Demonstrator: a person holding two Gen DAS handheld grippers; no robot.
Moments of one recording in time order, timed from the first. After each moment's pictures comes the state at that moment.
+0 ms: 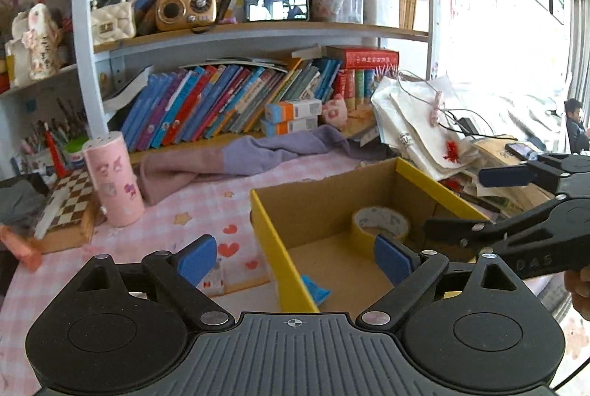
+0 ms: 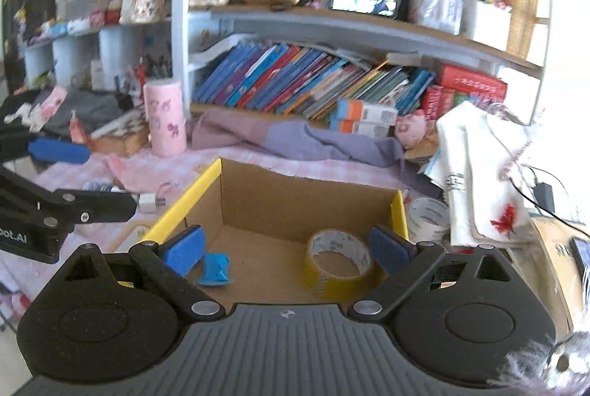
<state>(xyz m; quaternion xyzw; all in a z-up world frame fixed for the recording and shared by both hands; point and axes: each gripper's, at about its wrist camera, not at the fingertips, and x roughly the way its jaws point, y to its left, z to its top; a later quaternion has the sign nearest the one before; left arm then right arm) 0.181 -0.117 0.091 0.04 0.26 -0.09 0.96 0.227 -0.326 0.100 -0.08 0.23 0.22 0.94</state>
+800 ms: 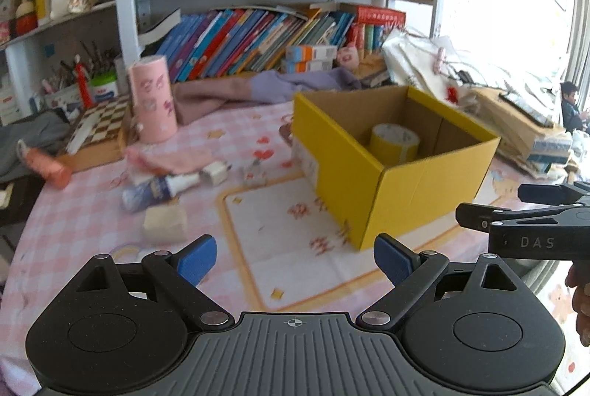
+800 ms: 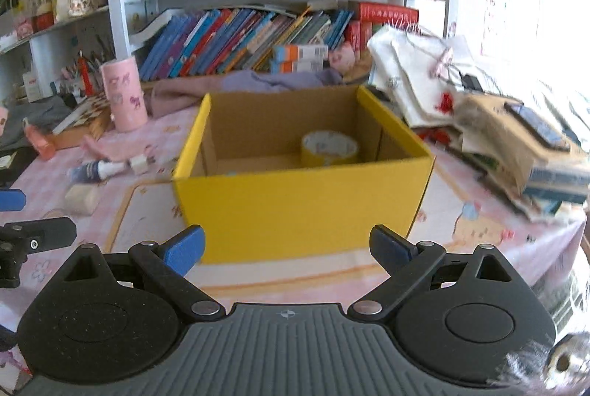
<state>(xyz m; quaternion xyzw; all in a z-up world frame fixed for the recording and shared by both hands) 0.097 -0.033 0.051 0.02 0.32 -0.10 0.94 0.115 -0.265 0.050 -0.01 0.29 0.06 0.95</state>
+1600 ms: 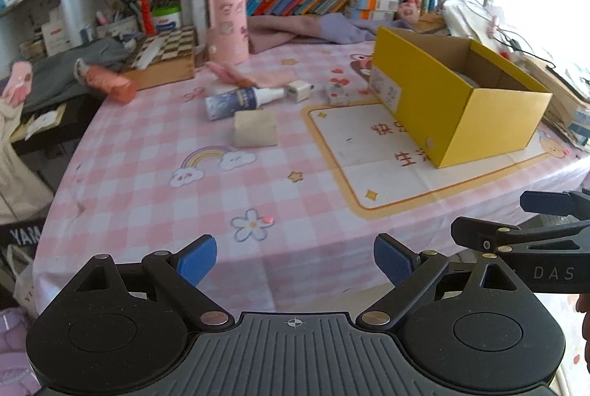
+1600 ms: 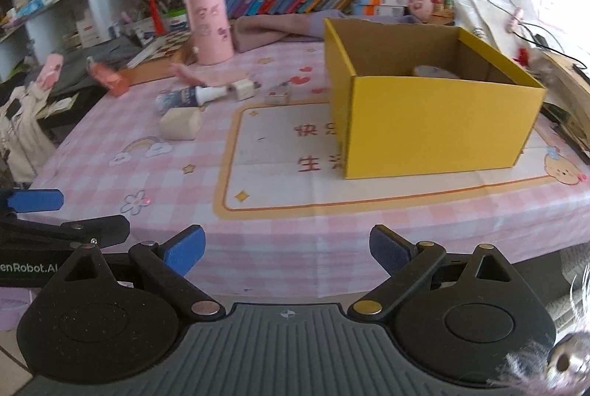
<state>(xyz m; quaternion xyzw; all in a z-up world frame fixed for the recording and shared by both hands) 0.056 0.047 0.018 0.00 0.39 -0.03 0.92 0.071 -0.161 0.019 -0.01 0.37 0.14 0.92</state>
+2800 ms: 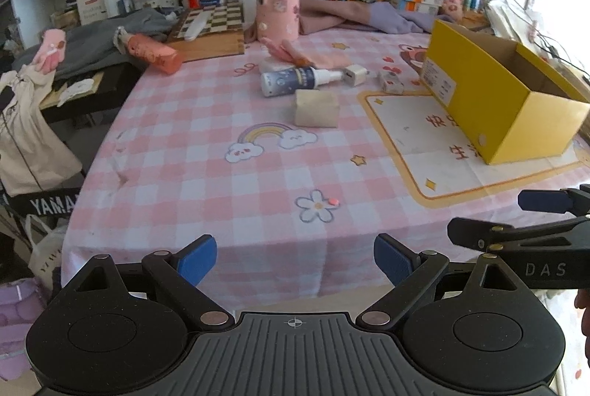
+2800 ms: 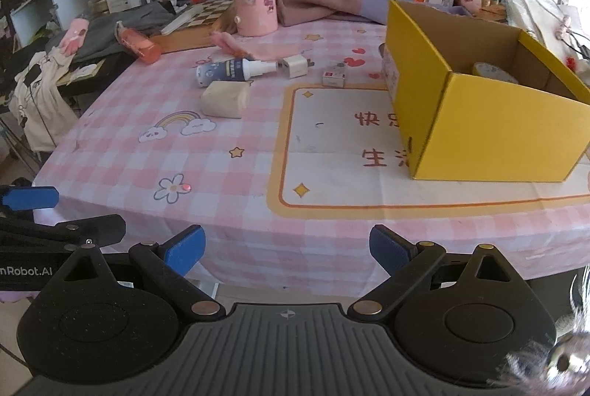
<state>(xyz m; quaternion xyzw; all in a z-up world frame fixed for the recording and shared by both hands) 0.061 0.091 0.010 -0.02 0.41 0.01 0.91 0.094 -0.108 0.007 -0.04 0.40 0.19 0.90</state>
